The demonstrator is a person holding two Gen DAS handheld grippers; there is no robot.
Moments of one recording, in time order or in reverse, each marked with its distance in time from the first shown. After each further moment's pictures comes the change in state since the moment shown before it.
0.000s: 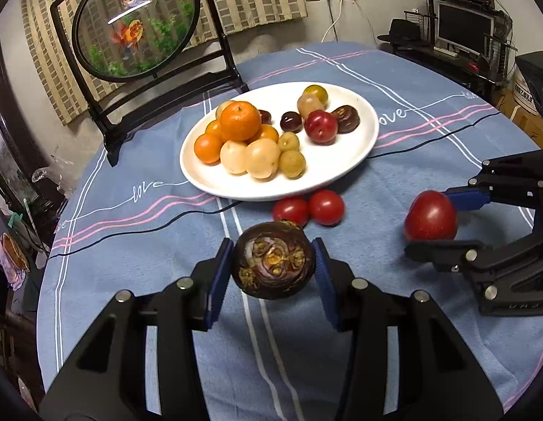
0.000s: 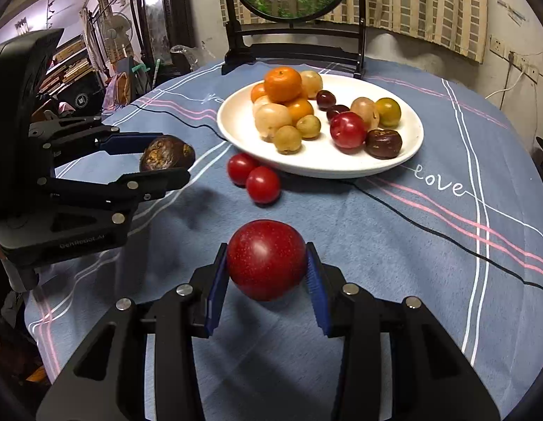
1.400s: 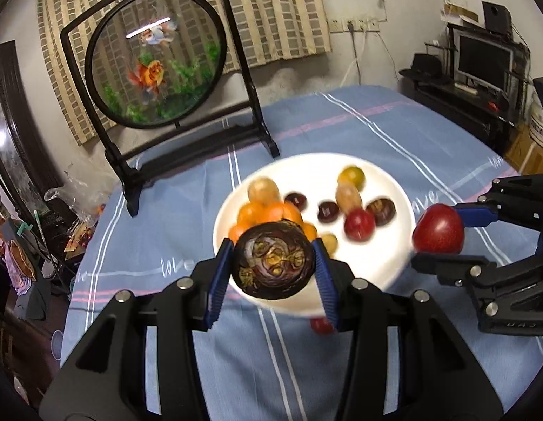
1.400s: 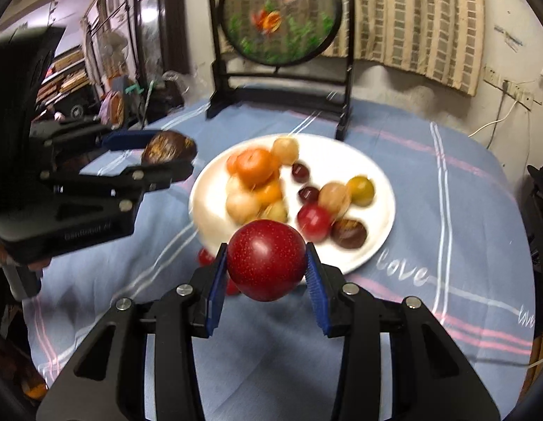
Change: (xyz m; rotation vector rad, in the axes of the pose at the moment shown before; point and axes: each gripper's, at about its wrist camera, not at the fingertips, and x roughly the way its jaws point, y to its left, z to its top) left arm 0.008 0.039 0.093 -0.052 -0.101 0.061; right arm -0.017 -0.033 0.081 -0.011 -0.099 -0.045
